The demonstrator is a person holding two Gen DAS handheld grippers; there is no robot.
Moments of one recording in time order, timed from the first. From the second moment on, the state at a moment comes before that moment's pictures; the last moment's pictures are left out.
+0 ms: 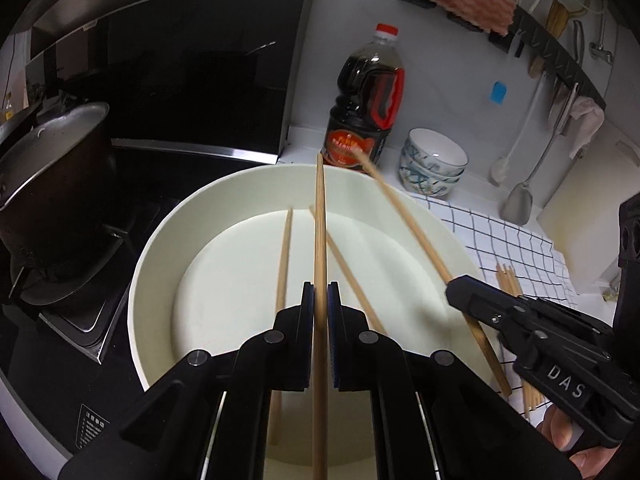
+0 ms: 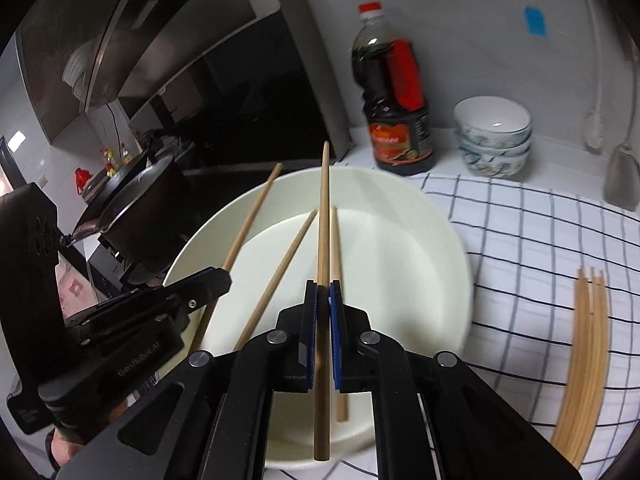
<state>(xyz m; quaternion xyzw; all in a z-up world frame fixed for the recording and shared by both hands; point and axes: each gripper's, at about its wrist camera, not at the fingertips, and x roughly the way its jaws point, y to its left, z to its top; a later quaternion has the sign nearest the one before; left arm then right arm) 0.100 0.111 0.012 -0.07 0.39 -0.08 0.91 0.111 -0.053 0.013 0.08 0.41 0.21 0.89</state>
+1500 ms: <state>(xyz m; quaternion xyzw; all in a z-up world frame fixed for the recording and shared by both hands) 0.037 0.107 0.008 -0.07 0.38 -0.03 0.92 0.057 -0.118 0.011 0.06 0.40 0.14 0.90</state>
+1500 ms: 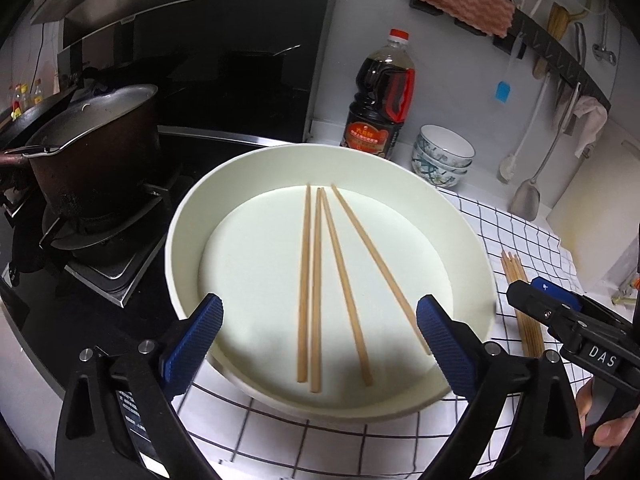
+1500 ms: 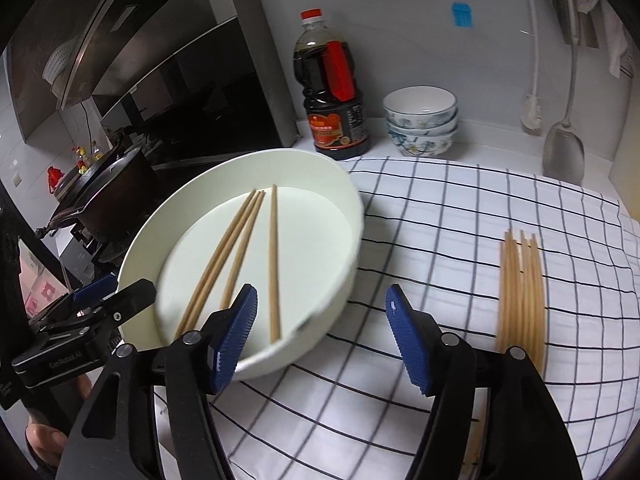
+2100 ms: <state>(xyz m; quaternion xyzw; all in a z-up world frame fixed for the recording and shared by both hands) 0.013 -0.003 -0.008 -0.05 0.40 -0.09 0.91 0.039 -0.253 0.000 0.06 0.41 0.01 0.91</state>
